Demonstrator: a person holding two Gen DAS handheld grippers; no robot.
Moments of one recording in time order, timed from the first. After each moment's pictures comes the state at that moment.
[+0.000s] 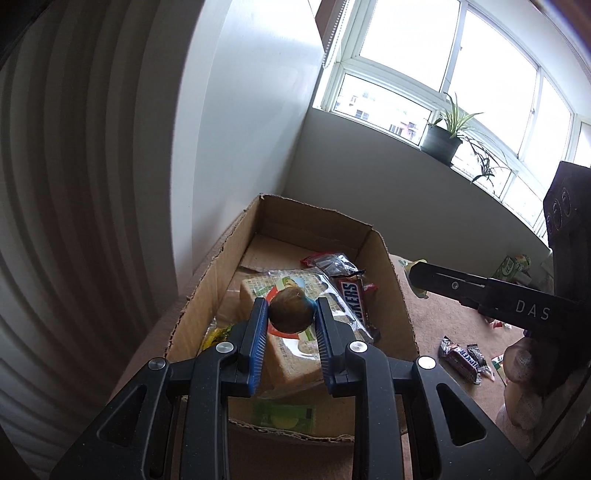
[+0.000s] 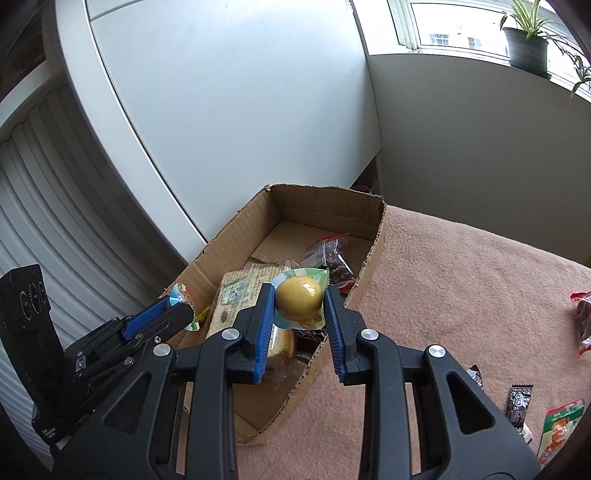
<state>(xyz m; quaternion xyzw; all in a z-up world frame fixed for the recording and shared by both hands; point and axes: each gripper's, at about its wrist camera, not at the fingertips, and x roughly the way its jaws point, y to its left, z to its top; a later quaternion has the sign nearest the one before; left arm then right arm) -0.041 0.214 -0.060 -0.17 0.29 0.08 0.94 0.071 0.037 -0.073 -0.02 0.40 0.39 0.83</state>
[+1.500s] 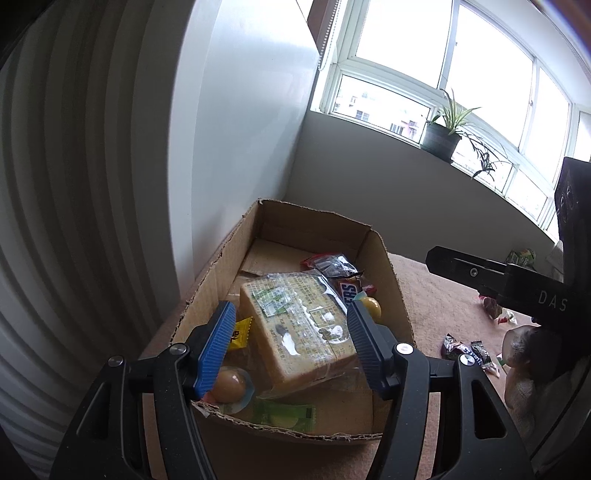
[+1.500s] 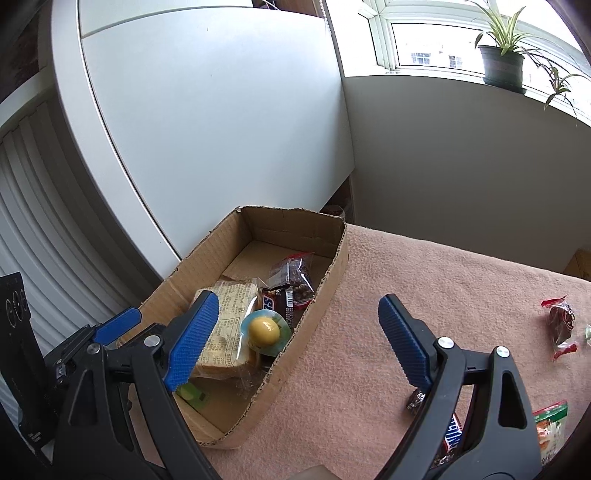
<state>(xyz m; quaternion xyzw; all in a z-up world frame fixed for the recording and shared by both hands) -0.040 0.200 -0.057 -0.14 0.29 0.08 0.94 0.076 0.001 -0.056 -0.02 0.36 0.34 0.87</state>
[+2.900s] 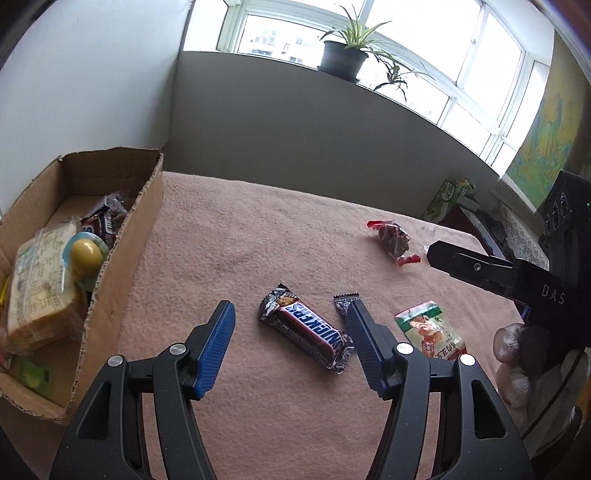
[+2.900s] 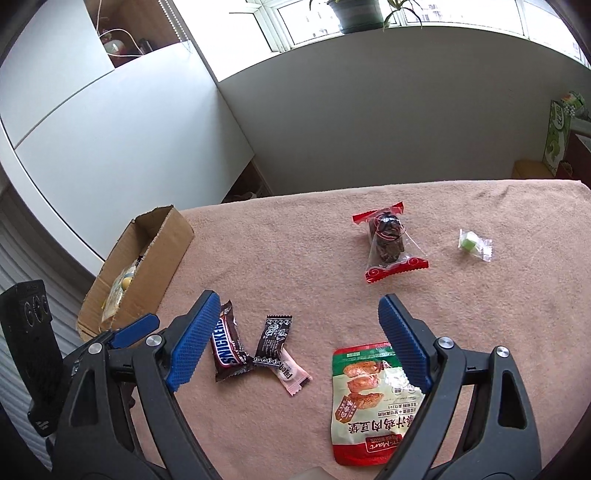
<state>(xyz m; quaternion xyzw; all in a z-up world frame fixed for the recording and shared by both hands) 0.029 0.027 -0.080 -0.13 0.38 -0.07 0.91 0.113 -0.223 -0.099 0.10 0.43 0.25 0.86</state>
